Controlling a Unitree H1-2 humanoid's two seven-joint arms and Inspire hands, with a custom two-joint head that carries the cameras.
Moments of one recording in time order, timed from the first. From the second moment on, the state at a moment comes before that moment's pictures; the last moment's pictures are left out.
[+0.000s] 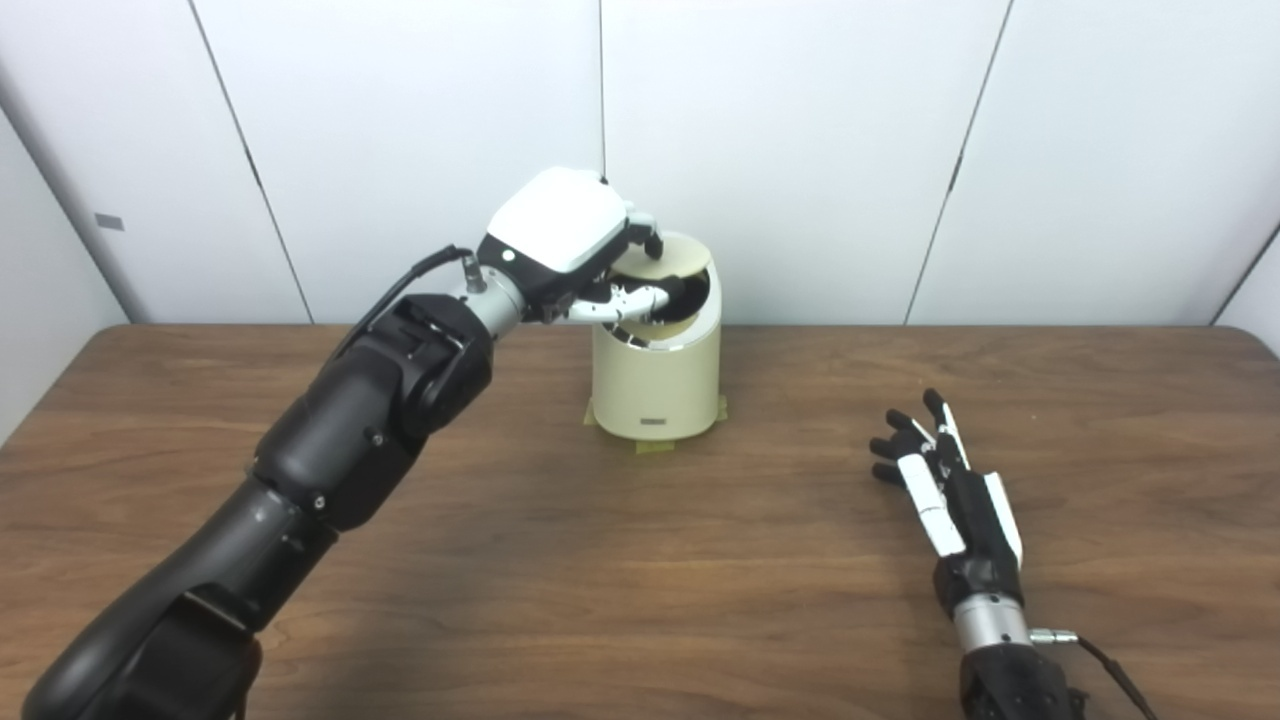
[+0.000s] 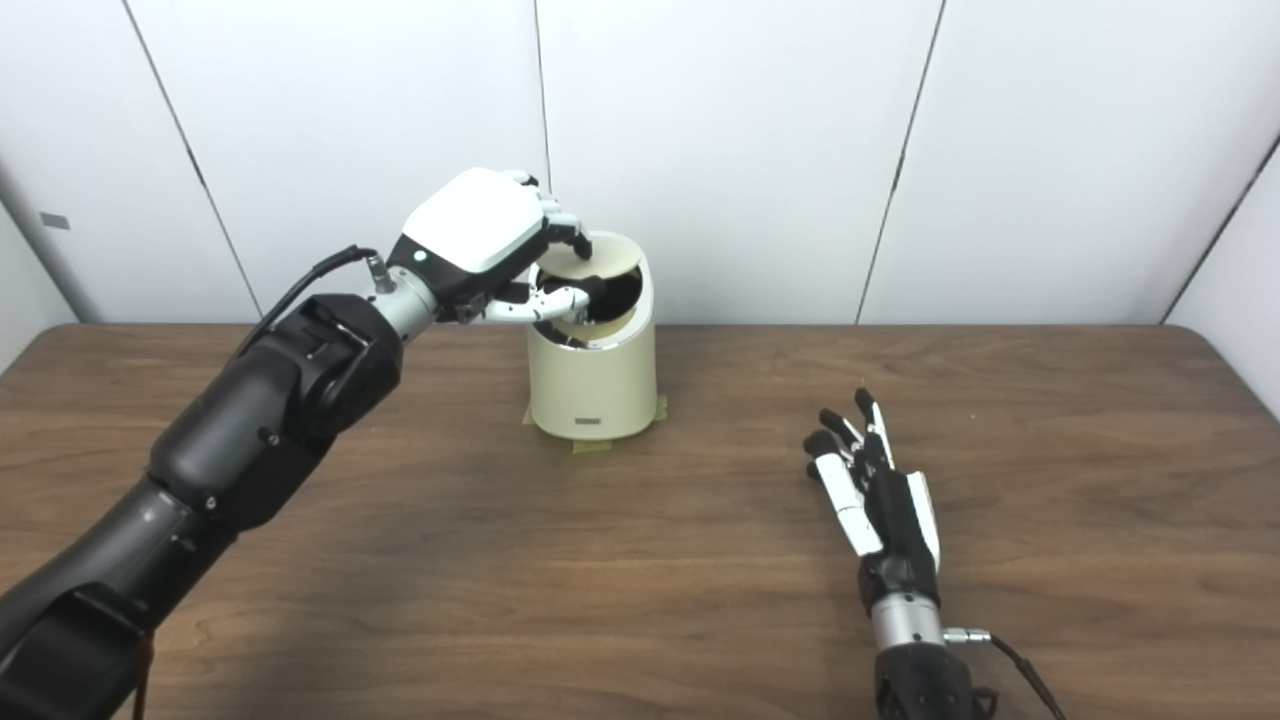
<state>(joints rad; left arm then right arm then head) -0.81 0.42 -0.51 0.20 0.96 -0.11 -0.16 -0.11 -0.03 -0.05 0.03 -0.09 0.03 -0.09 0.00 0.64</state>
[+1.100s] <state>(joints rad) -0.71 0.41 -0.52 0.13 1.03 -0.14 -0.25 -0.09 -0.01 -0.02 0.00 -0.13 0.08 -0.12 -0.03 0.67</state>
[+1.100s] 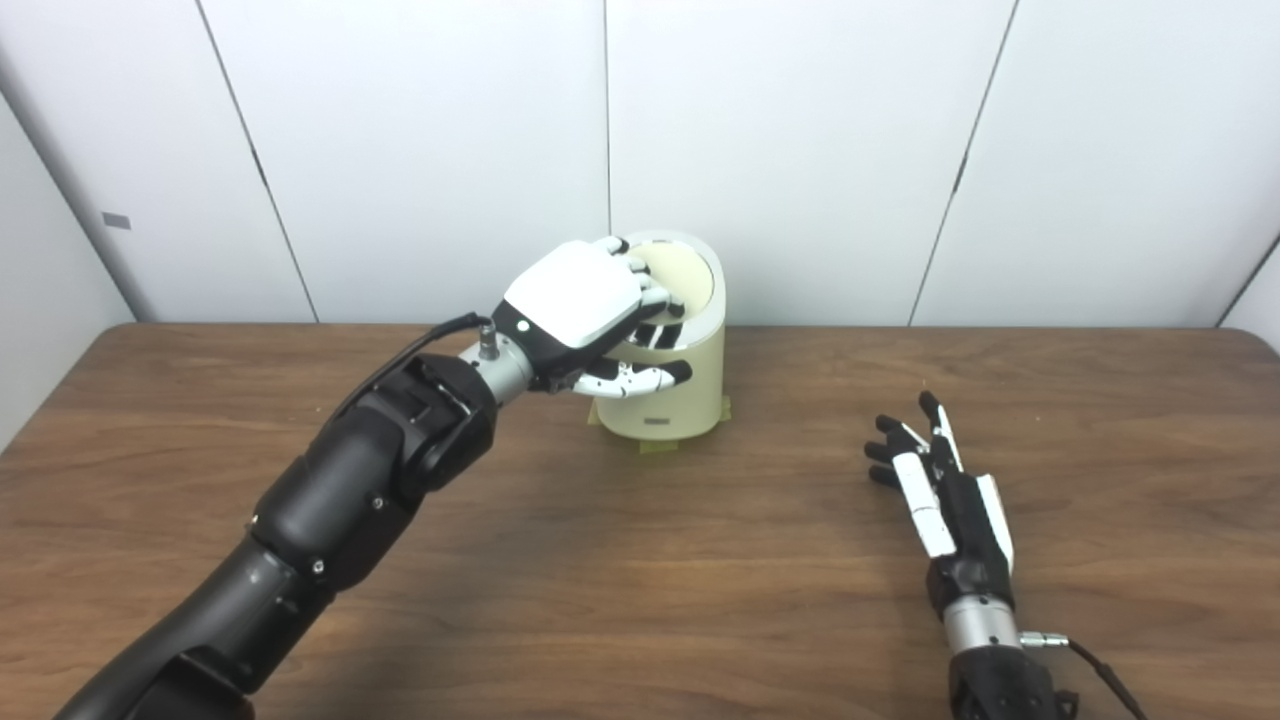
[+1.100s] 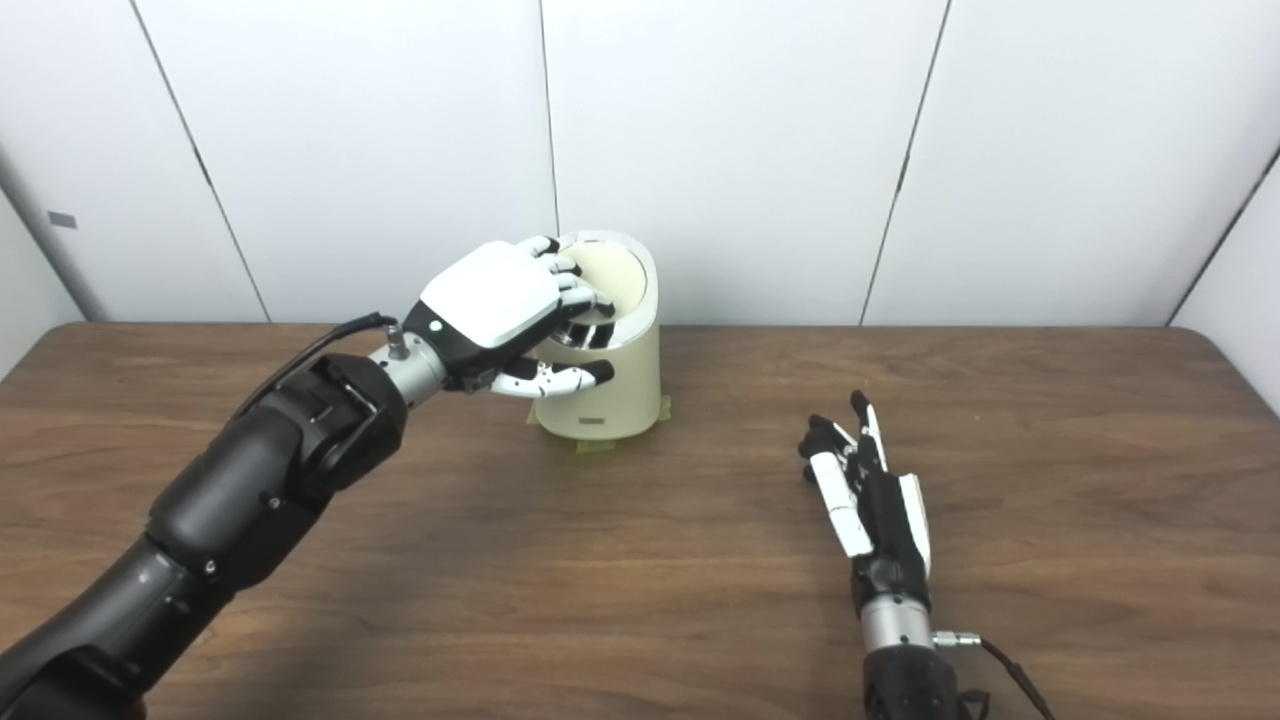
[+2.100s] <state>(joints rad) -0.18 0.15 -0.06 -0.28 0.62 0.16 -0.18 -0.07 -0.02 0.00 -0.13 -0.14 0.12 -0.09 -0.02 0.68</state>
